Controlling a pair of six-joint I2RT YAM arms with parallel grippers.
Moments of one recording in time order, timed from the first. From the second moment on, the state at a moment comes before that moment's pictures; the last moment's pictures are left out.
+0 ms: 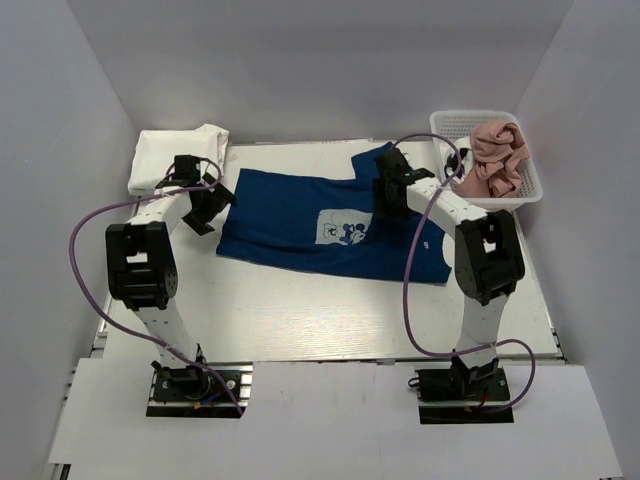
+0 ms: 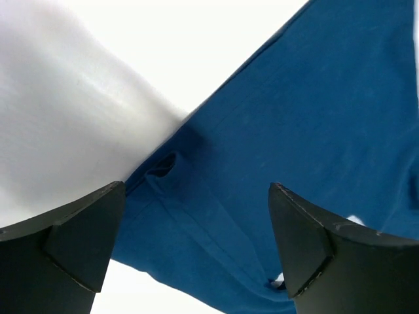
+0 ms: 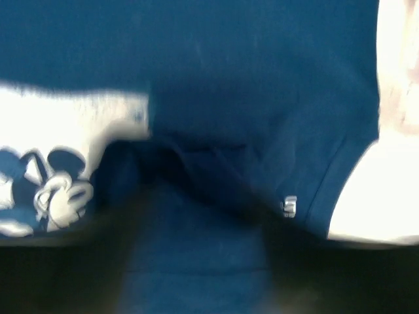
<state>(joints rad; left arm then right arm) 0.03 1.86 1.32 -0.50 0.05 -0.80 0.42 1.90 1.46 -0.64 0.33 0.27</state>
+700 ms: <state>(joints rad) 0.00 1.64 1.10 -0.44 0.11 -0.73 0.41 1.67 1.07 -0.42 0.04 0.31</state>
